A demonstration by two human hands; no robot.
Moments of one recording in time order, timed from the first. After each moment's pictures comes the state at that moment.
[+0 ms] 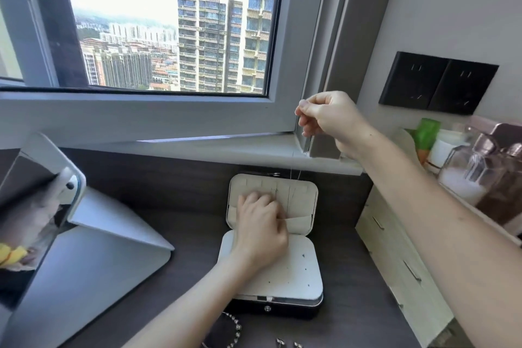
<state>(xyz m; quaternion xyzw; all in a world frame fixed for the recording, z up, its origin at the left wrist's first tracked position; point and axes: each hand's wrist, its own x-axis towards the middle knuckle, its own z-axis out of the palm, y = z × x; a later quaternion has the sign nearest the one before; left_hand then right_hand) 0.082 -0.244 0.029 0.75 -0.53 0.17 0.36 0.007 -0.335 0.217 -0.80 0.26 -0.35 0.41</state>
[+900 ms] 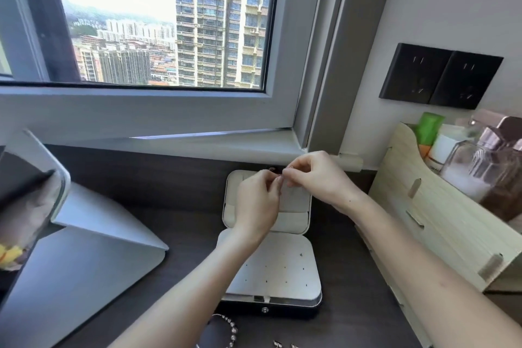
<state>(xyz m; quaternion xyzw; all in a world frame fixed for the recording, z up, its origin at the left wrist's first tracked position) 0.085 -0.257 0.067 0.70 -0.42 0.00 0.58 -0.007 -0.340 0.130 -0.88 0.27 -0.25 0.31</state>
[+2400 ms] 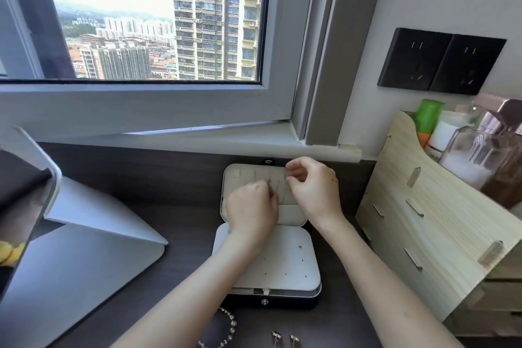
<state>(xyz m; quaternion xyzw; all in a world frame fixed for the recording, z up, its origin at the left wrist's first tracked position) 0.082 -0.258 0.045 0.84 -0.42 0.14 0.31 -0.003 -0.324 0.084 -0.82 0.32 -0.41 0.24</state>
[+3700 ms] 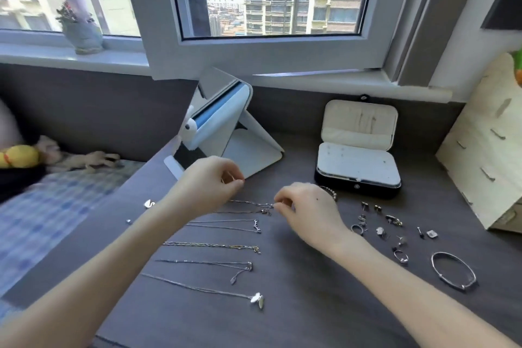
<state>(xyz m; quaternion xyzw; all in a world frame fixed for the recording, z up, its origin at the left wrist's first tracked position) 0.091 0.069 0.085 0.87 -0.41 -0.03 0.28 -0.033 -0.079 0.040 -0.96 0.15 -0.16 0.16</state>
